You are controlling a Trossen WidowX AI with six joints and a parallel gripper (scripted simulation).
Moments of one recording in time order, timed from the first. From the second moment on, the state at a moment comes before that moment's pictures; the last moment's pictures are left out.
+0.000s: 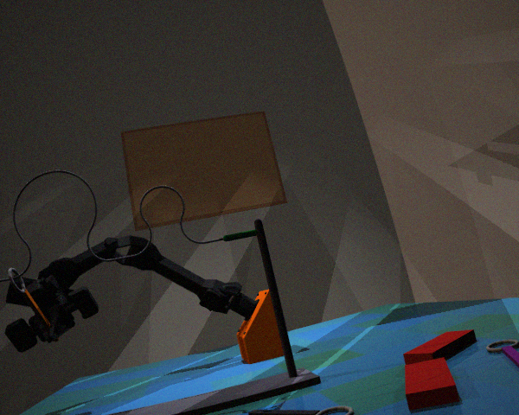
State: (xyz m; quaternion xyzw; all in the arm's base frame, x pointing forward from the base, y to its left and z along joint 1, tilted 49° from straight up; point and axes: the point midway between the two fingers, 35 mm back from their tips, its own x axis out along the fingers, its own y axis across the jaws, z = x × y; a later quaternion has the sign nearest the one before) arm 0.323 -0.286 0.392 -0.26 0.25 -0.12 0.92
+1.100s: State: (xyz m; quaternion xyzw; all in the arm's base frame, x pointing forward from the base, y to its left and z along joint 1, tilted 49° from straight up) arm 0.335 -0.191 0.368 0.07 0.24 -0.03 0.97
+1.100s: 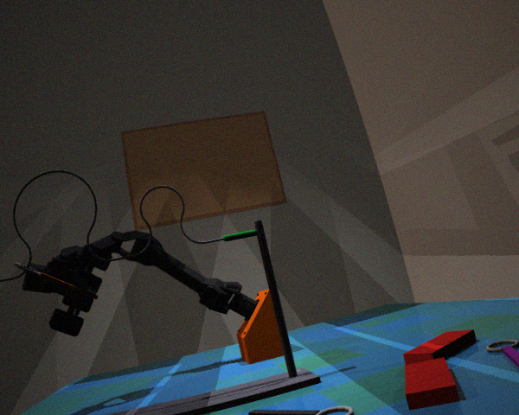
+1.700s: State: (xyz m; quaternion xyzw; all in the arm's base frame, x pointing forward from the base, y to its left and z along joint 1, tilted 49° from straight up) arm 0.339 -0.151 0.376 0.20 0.23 0.01 0.95
